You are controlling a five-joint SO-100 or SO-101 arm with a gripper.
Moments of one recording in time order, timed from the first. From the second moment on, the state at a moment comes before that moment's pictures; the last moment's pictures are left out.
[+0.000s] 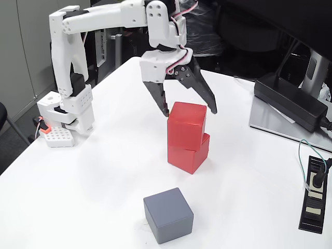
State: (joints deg) arm -2.1 97.0 83.6 90.5 -15.5
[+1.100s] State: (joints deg) arm 27.5 91.2 88.9 74.4 -69.6
